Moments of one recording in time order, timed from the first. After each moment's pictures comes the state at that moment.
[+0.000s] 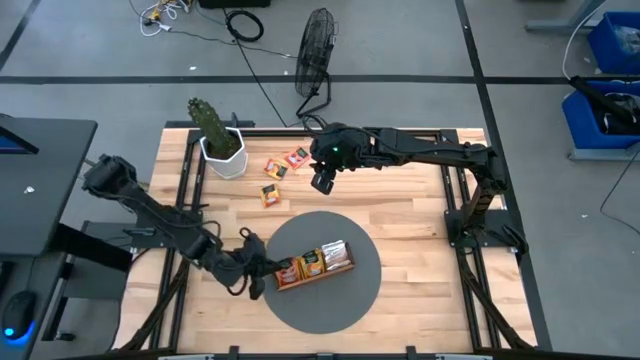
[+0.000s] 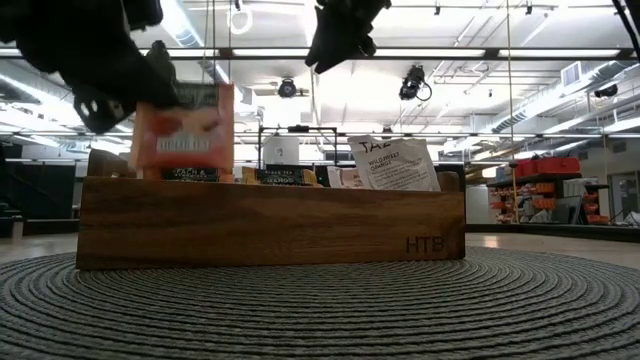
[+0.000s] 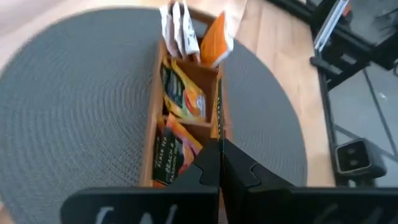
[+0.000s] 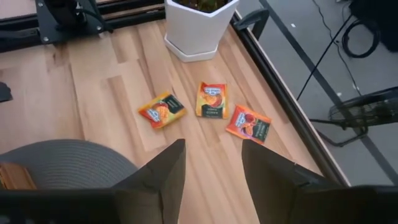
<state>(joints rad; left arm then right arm) -0.64 1.33 0.59 0.11 -0.54 -0.84 -0.15 1.80 1.82 -0.80 0.21 0.10</state>
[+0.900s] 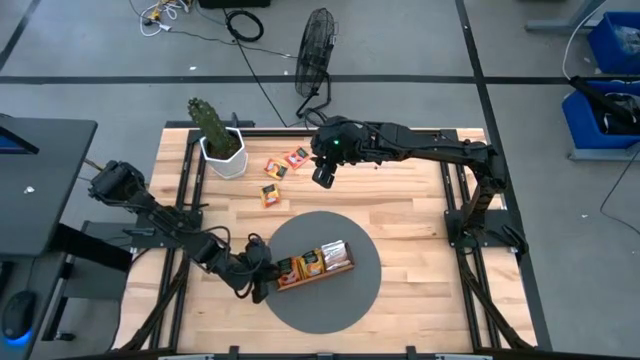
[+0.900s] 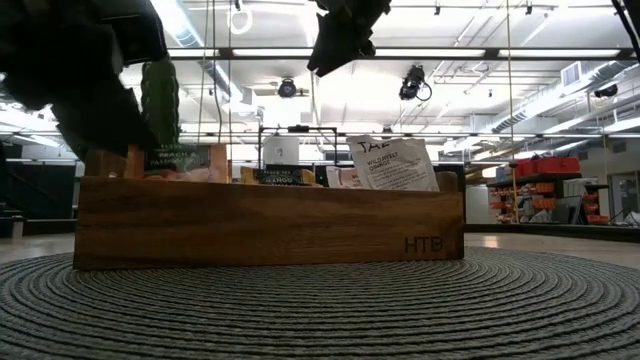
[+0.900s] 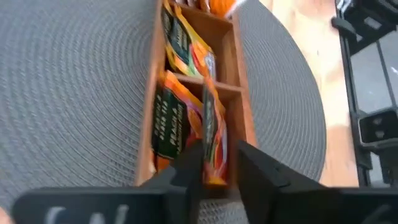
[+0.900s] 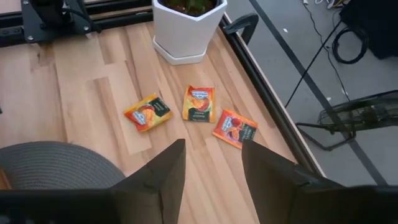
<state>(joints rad) -0.62 1.43 0.59 0.12 -0.44 -0.88 -0.18 1.80 1.82 -0.79 0.21 0.04</state>
